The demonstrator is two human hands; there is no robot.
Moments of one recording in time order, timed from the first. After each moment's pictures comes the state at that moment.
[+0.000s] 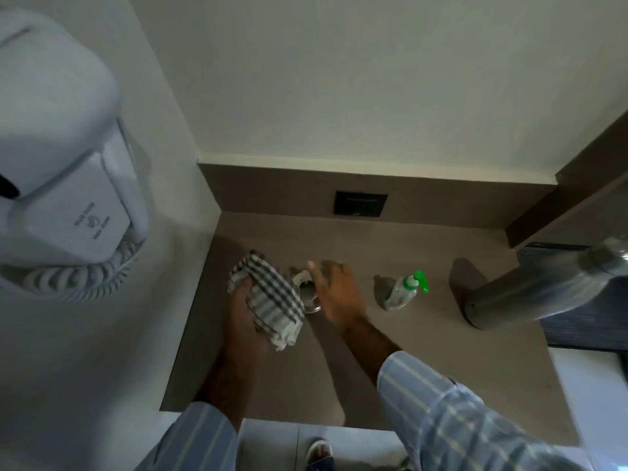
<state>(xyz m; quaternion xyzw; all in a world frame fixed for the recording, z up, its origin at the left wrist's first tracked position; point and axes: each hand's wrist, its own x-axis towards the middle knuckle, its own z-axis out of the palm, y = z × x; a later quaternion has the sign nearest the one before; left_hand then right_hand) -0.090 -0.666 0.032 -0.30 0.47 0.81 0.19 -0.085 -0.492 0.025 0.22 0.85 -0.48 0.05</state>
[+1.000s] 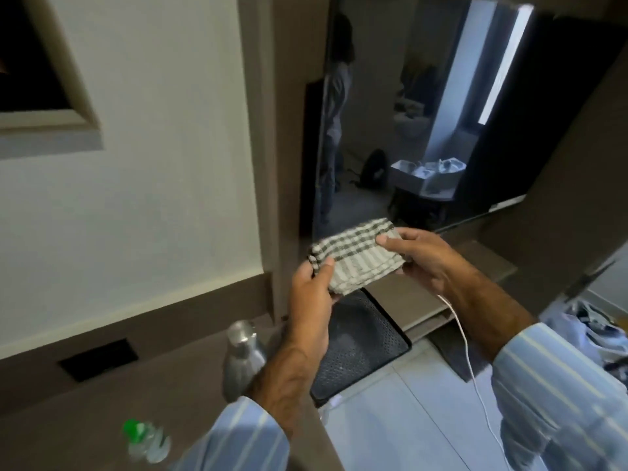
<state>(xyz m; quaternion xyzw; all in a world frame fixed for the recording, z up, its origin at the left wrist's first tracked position) 0.074 -0.126 0.246 0.15 0.53 0.77 0.33 0.182 0.046 0.296 0.35 0.61 -0.68 -0.21</state>
